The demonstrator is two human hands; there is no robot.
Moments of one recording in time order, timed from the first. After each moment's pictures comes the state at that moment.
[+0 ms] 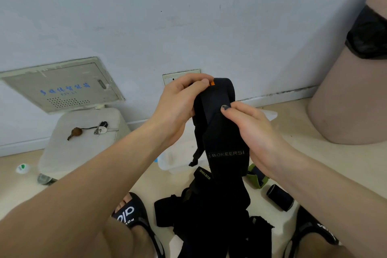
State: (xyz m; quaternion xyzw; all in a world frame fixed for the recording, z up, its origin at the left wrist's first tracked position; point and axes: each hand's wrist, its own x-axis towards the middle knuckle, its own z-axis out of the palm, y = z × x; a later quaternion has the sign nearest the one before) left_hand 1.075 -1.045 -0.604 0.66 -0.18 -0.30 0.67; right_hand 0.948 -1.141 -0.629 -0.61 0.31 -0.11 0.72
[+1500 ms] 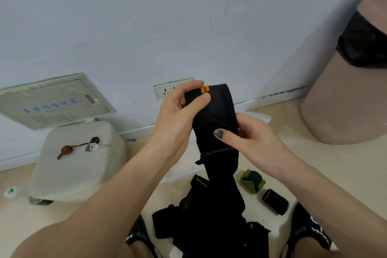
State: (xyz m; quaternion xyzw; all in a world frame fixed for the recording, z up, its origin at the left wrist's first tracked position) left_hand 1.092 -1.074 -0.600 0.60 -0.15 -0.32 0.72; right_hand 0.954 -1.186 -0.623 -0.74 0.25 -0.09 0.62
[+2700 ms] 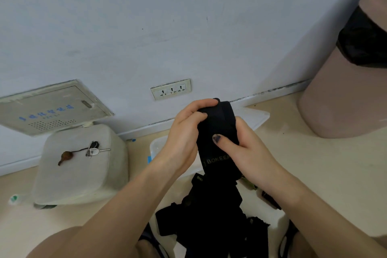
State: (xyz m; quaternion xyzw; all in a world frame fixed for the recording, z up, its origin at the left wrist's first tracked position) left_hand 1.095 -1.093 -0.604 0.61 -0.10 -0.39 0.68; right_hand 0.971 -1.173 -0.618 -0.68 0.30 -0.09 0.66
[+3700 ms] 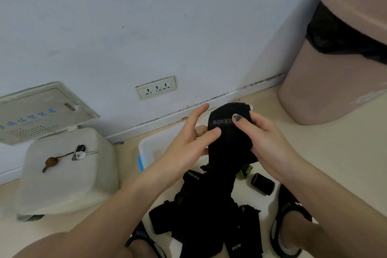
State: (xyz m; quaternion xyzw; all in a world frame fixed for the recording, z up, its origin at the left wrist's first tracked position) left_hand 1.057 -1.063 -0.615 0.64 -0.26 -0.47 0.54; right_hand 0.920 -1.190 -0.612 -0.56 0.35 -0.15 0.74
